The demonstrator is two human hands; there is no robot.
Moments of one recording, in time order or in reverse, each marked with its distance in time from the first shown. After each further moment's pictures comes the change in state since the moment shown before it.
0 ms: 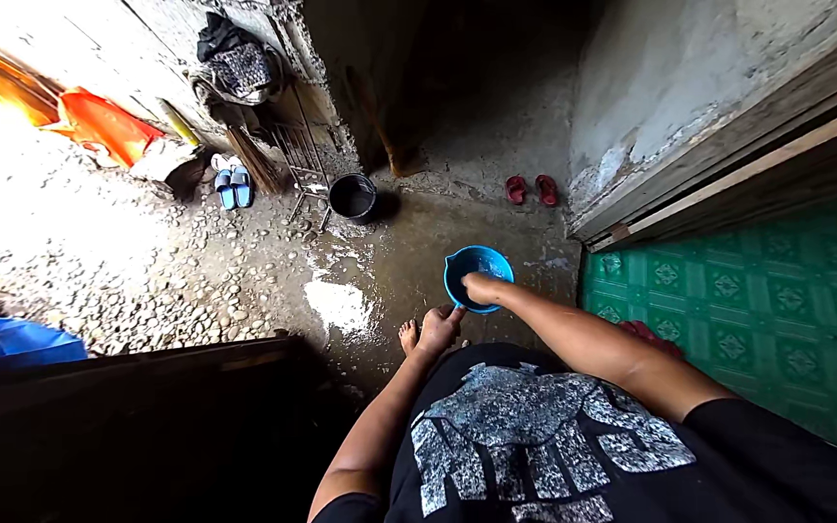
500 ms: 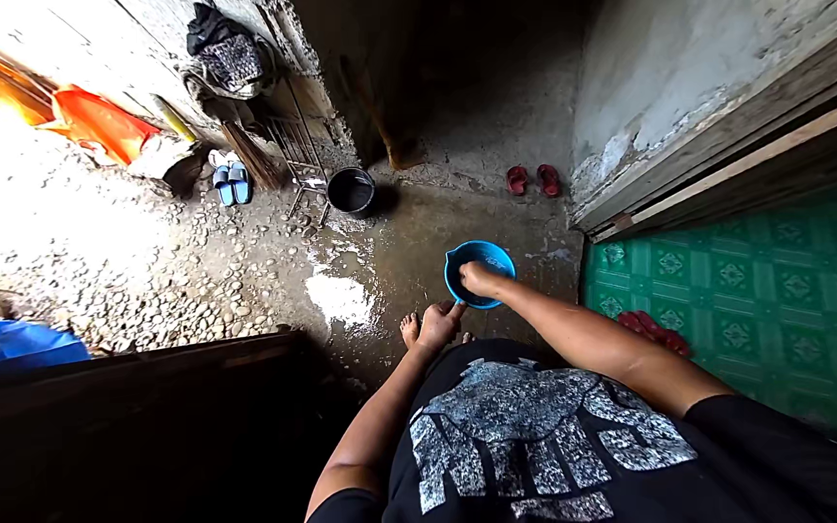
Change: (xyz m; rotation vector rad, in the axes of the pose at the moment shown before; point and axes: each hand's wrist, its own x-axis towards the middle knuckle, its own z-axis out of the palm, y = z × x) left_hand 0.004 -0.003 0.005 0.007 -0.007 0.011; right_hand 0.006 0.011 0.007 0.166 0.198 -0.019
